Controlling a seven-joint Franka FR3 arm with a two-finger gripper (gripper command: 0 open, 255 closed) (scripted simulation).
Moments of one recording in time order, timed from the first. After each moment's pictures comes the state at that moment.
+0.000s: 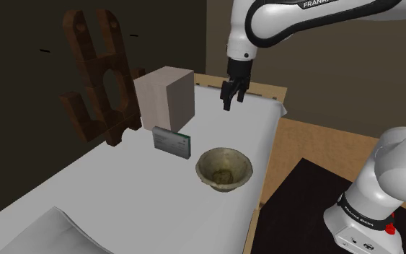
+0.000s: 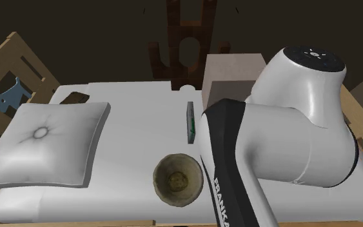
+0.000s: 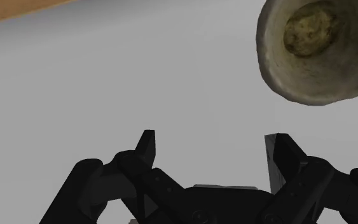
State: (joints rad) arm 0.09 -0.28 0.16 -2.13 0.08 1.88 0.09
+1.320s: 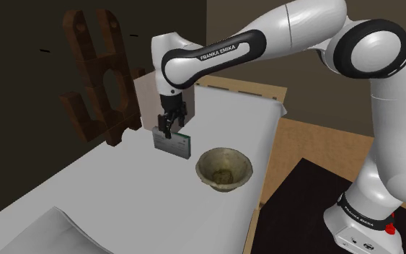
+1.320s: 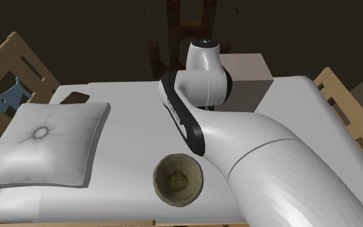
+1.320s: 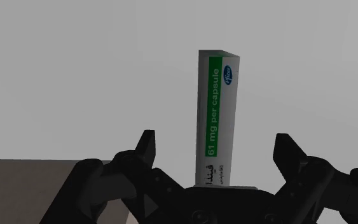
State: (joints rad) arm 0.23 0.45 0.26 -1.50 -0.07 1.90 0.13
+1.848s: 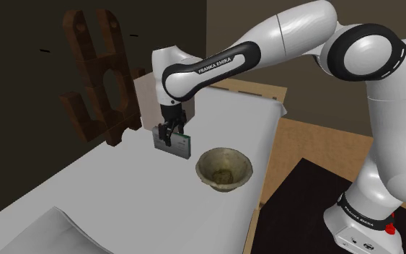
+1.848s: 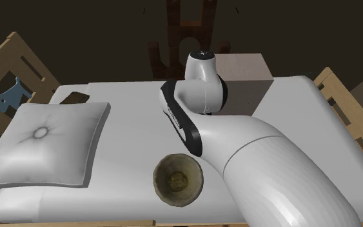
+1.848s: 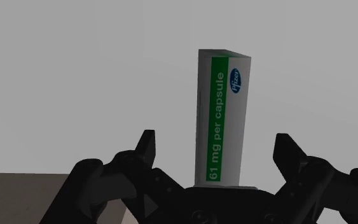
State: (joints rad) arm 0.24 0.48 0.25 -1.54 -0.08 1.97 0.14
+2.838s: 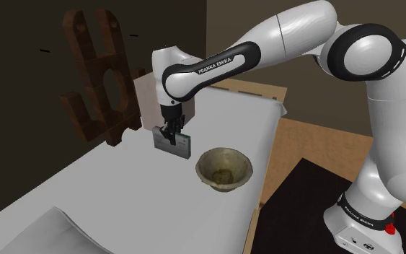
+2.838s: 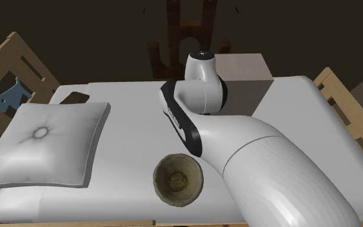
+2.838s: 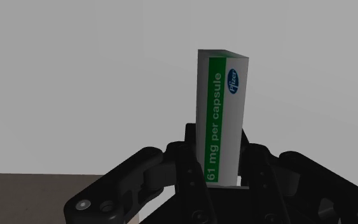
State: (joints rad) arm 0.24 0.48 0.25 -1.54 -0.08 1.97 0.14
